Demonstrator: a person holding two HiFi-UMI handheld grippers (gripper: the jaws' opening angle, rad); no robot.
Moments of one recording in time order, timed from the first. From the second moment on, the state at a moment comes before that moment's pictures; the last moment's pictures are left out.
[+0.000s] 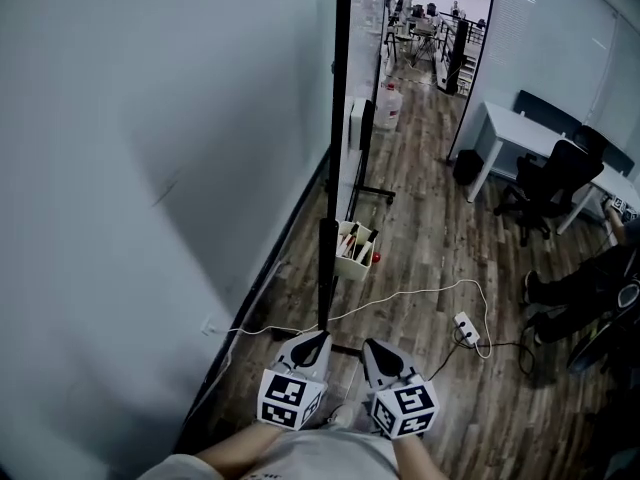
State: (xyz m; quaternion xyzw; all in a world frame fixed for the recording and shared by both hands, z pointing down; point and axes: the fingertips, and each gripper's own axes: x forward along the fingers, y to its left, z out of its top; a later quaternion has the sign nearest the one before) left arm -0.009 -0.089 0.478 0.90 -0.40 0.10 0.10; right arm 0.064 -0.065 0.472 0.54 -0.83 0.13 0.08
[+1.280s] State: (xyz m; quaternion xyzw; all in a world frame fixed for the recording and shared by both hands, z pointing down) left arm 0.010 -0.185 0.475 0.89 -0.44 0.12 0.09; right arm 0.104 -0.136 0.470 0.54 -0.82 0.15 0.06
